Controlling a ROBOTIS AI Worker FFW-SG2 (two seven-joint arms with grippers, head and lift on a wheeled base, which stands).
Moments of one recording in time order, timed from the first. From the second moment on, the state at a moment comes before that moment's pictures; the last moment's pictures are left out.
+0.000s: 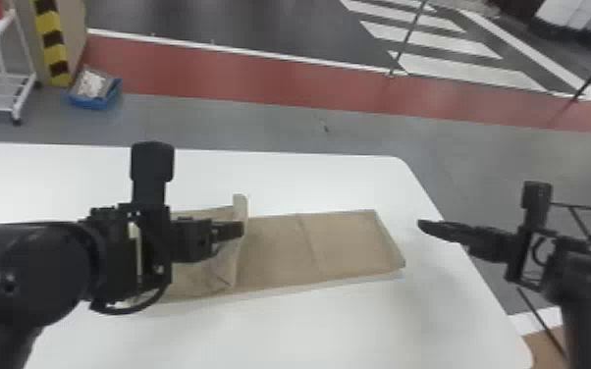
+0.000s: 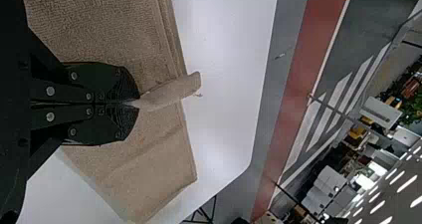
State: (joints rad) left arm -0.22 0.00 -0.30 -1.74 0.64 1.07 0.01; right arm -0.13 -0.44 -0.58 -1.43 -0.03 0.79 0.96
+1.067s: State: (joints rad) left arm -0.17 0.04 -0.30 -1.75 0.58 0.98 -0.05; right arm -0.09 -0.27 -0.54 -1.75 -0.07 1.15 0.85
